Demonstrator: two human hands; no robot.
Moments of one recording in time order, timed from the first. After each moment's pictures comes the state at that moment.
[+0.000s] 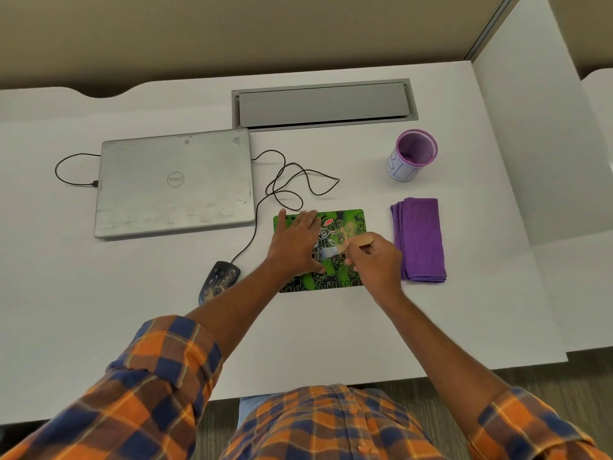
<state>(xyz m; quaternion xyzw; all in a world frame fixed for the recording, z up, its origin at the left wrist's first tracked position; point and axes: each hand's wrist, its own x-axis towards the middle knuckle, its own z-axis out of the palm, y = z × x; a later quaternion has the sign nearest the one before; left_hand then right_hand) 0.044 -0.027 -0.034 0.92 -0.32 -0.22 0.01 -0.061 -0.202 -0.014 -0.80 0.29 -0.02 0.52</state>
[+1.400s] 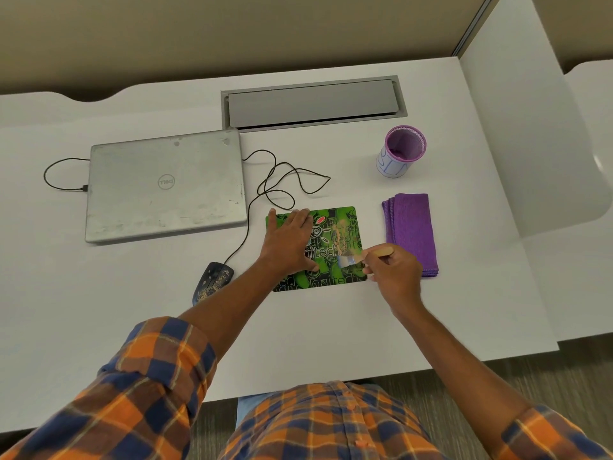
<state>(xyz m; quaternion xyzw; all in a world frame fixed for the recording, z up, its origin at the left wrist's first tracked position) 0.042 -0.029 -0.028 0.92 -0.31 -0.22 0.00 -0.099 -0.237 -0.011 -0.77 0.36 -0.02 0.52</state>
